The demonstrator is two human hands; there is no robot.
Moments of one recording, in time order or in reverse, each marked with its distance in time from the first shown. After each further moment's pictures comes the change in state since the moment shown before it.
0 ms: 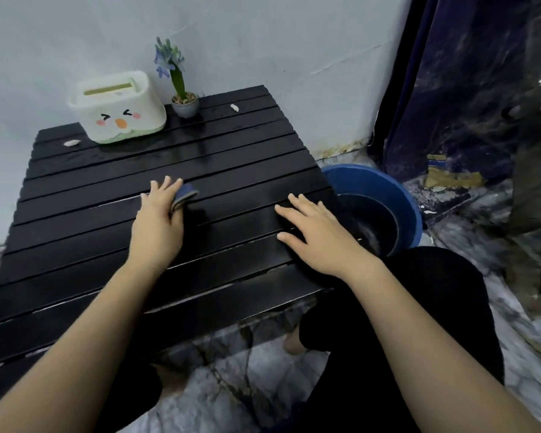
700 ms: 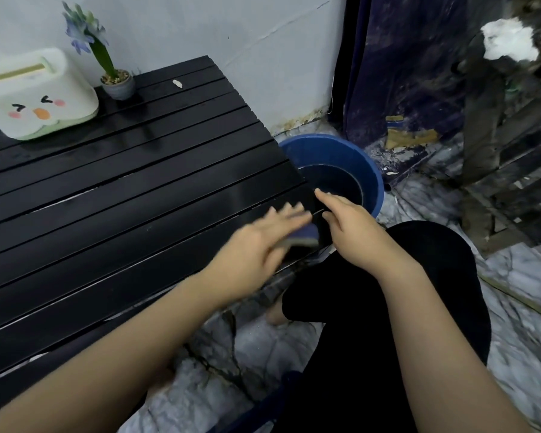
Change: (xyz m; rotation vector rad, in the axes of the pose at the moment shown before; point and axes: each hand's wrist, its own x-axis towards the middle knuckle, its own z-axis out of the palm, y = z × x) left_hand -0.070 0.122 0.072 -0.257 -0.585 0.743; right_hand -0.077 0.053 -0.018 0.227 0.120 0.361
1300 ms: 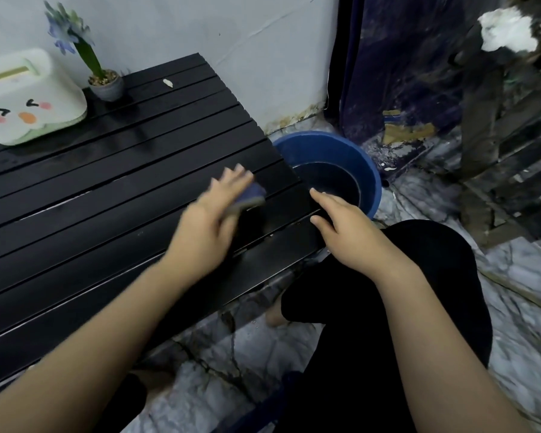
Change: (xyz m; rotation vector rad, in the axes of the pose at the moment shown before) left_hand 0.001 -0.029 -0.035 0.016 0.255 -0.153; right_hand -0.002 -0.003 -0.001 -0.008 -0.011 -0.004
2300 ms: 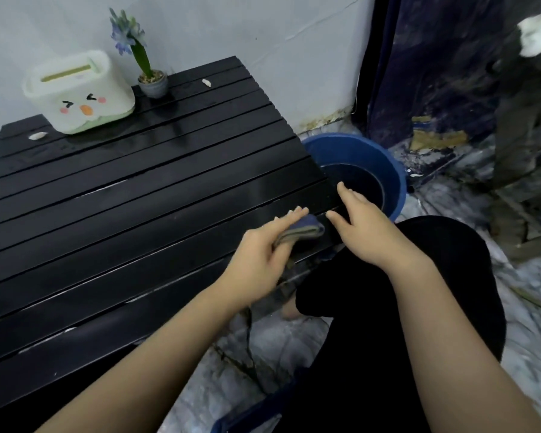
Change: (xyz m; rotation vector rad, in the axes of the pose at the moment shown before) left_hand -0.042 0.043 0.034 -0.244 -0.039 -0.113; right_hand 0.002 -0.012 0.002 -0.011 -0.078 0.092
